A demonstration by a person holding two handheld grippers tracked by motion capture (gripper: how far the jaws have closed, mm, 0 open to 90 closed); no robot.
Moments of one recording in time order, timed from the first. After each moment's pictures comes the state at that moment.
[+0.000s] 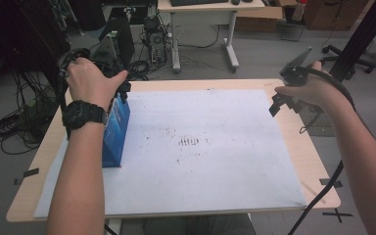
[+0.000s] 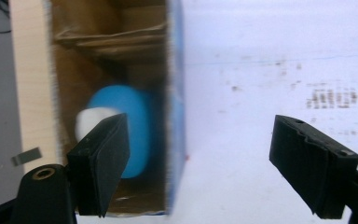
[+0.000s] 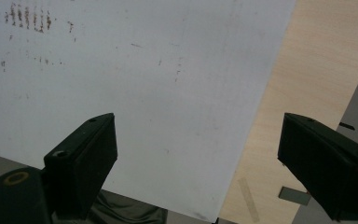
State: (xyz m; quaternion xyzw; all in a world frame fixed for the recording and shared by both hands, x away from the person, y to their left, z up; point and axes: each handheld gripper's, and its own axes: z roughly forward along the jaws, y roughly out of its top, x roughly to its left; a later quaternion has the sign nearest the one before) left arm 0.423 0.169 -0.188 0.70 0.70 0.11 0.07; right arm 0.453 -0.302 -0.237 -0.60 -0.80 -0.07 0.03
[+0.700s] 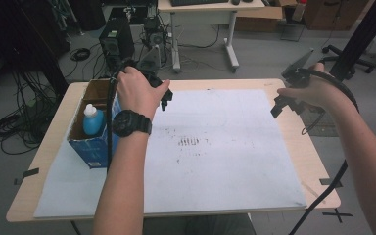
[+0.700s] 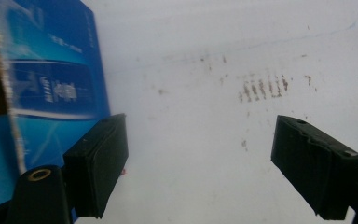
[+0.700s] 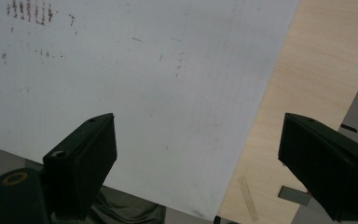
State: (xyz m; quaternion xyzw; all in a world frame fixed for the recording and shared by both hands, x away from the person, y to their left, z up) left arm 0.425 0.083 -0.223 0.75 0.66 0.09 0.08; right arm 0.449 -0.307 -0.240 -0.59 -0.80 -0.08 0.03
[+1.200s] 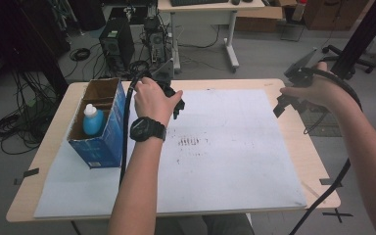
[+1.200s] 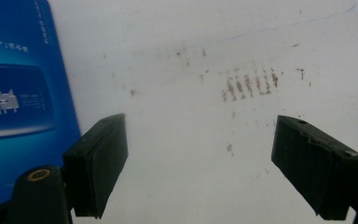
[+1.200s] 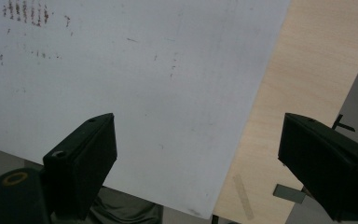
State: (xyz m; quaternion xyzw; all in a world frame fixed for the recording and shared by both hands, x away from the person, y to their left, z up) left arm 0.436 0.058 -0.260 0.76 0.65 0.07 0.06; right arm 0.450 -0.314 -0.237 -0.59 -0.80 -0.08 0.03
